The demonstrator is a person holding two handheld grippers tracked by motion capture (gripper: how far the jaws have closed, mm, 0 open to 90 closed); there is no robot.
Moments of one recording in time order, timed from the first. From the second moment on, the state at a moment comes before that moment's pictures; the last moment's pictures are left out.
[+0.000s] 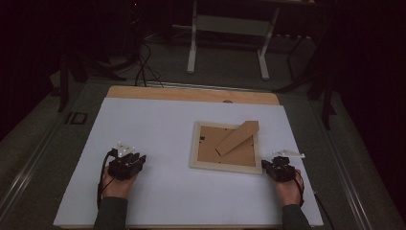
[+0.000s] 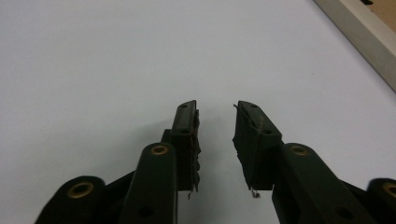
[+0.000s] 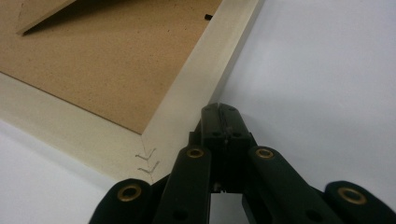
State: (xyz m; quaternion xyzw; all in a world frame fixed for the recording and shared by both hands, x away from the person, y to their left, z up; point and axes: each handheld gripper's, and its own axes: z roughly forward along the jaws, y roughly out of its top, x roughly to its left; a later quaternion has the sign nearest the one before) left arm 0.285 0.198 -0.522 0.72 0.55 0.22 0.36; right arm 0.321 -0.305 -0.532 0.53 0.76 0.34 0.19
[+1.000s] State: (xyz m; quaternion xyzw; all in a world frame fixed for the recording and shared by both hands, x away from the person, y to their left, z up) left arm 0.285 0.197 -0.524 0.73 0.55 0.21 0.36; right arm 0.317 -0.291 -0.531 0.48 0.79 0.34 0.17
